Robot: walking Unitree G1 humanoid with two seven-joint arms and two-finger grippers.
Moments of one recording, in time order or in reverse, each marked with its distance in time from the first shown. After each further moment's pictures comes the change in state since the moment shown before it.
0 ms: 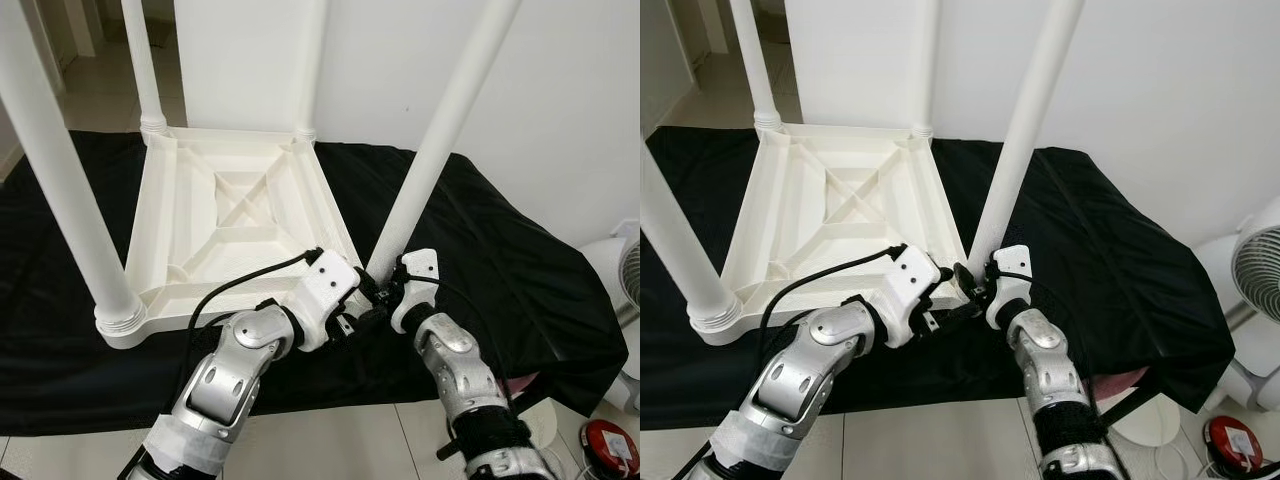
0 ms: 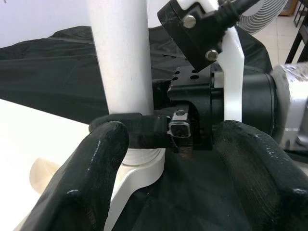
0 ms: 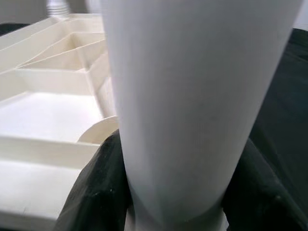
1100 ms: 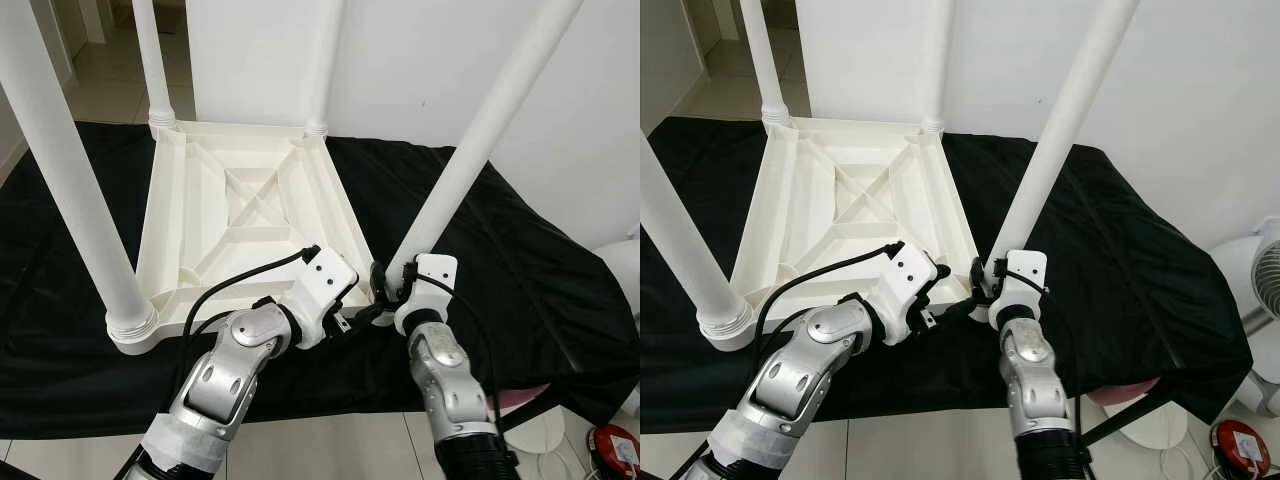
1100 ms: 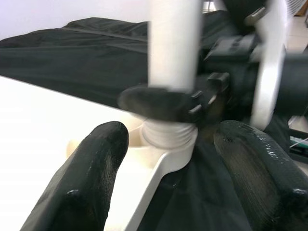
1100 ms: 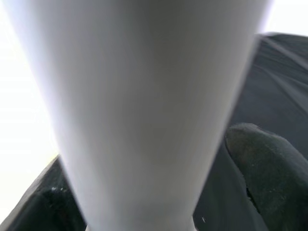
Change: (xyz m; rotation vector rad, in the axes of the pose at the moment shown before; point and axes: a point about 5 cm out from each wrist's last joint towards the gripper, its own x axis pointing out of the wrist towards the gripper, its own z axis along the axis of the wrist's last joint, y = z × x) left arm -0.003 0.005 -0.001 0.004 0.004 0.017; right arm -0.018 -0.021 0.015 -0.039 -0.035 -0.106
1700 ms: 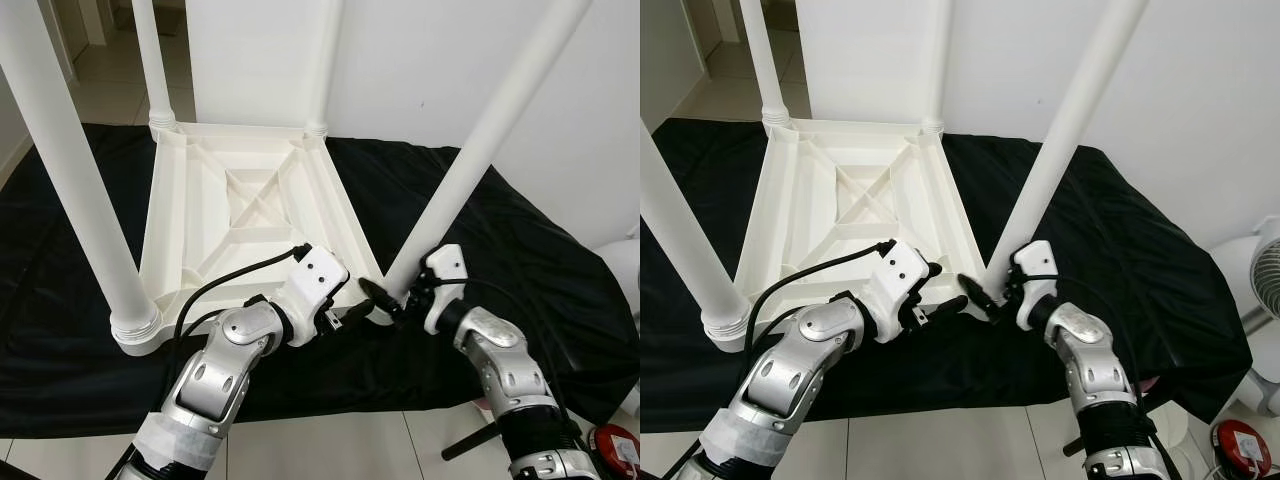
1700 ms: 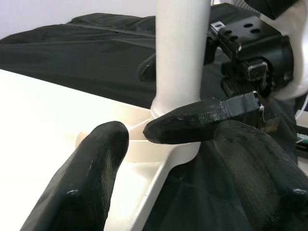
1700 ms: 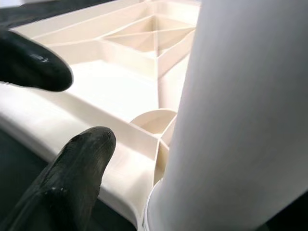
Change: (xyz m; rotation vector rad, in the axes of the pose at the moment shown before) left arm -0.004 0.005 -0.002 0.005 0.019 0.015; right arm 0.009 -0.012 0.005 -0.149 0.057 0.625
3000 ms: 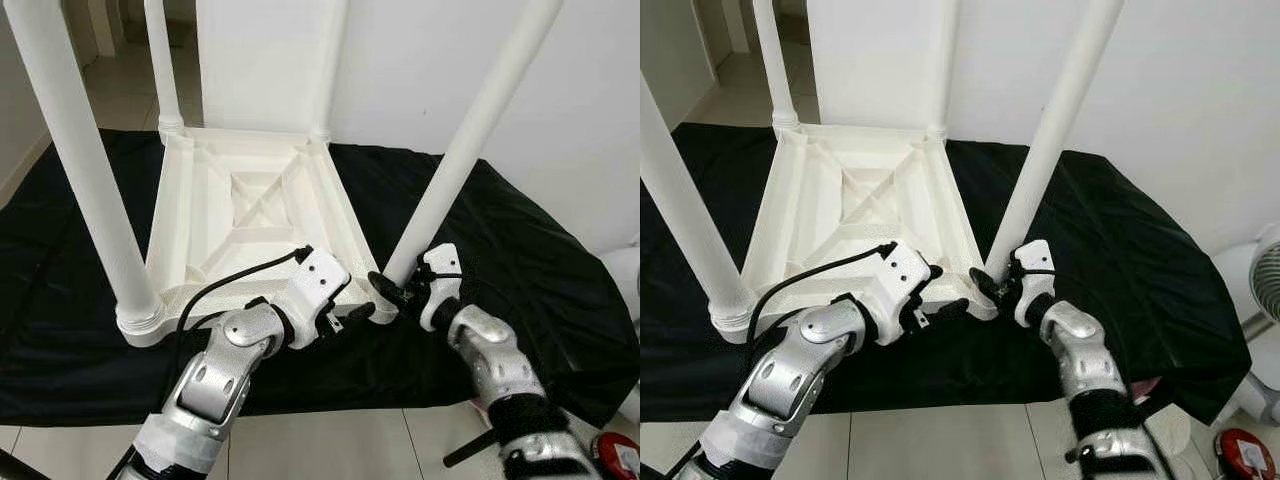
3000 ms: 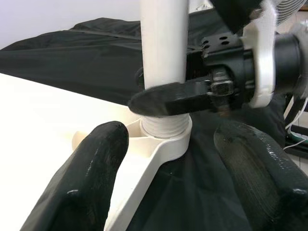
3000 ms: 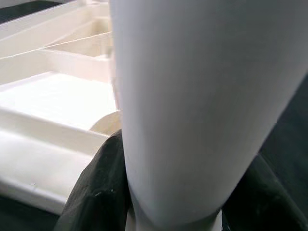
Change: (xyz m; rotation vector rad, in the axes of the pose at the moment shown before) left arm 0.000 -0.003 0.001 0.002 -0.002 -0.008; right arm 0.008 -0.006 -0.013 0.105 0.012 -0.347
